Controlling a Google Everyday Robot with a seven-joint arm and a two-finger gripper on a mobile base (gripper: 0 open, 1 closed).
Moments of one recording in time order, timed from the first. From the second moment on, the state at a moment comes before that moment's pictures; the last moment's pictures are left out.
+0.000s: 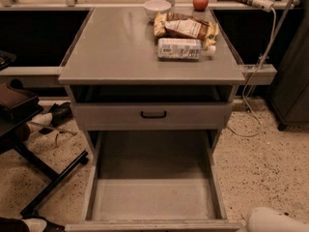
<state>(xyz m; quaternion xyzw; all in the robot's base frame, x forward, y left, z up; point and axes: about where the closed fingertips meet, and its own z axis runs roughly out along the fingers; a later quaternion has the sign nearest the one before) 0.227 -0.163 0.438 -0.49 0.82 0.30 0.06</state>
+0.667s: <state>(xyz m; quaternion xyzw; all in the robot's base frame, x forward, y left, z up) 0.265 -0.108 0.388 -0.50 0.80 0.32 0.06</state>
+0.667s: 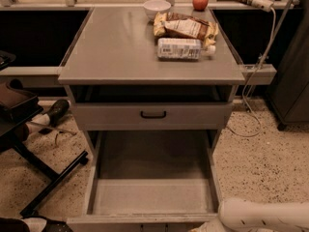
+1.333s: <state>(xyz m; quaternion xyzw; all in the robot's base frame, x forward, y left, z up) 0.297 -0.098 0.392 -0.52 0.79 0.31 0.07</state>
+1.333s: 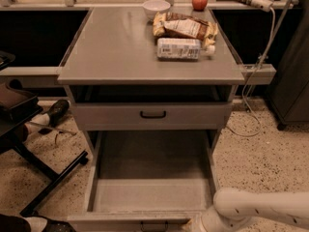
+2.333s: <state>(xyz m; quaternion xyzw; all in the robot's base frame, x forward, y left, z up) 0.398 -0.070 0.409 -0.54 0.78 0.30 0.12</state>
